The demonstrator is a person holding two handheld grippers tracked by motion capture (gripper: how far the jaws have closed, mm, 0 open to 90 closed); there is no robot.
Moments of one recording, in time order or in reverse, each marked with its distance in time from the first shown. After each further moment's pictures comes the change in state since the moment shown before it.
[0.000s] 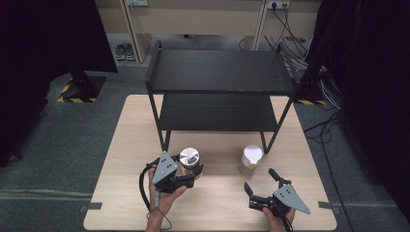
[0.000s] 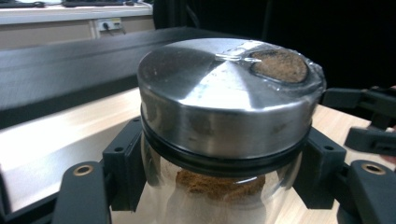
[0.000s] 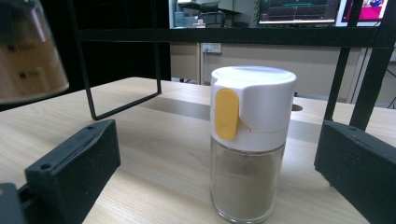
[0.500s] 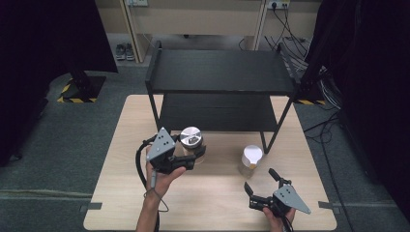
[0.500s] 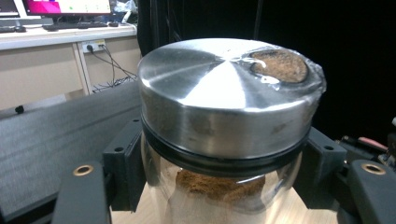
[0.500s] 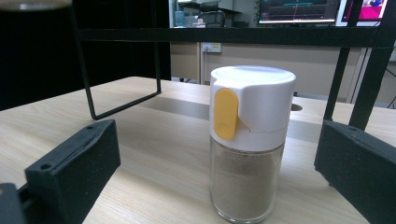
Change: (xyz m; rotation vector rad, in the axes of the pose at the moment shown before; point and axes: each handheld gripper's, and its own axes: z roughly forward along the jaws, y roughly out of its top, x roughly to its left) left arm 0.024 0.064 0.001 -0.047 -0.066 0.018; right arm -0.001 0.000 0.000 0.002 0.000 0.000
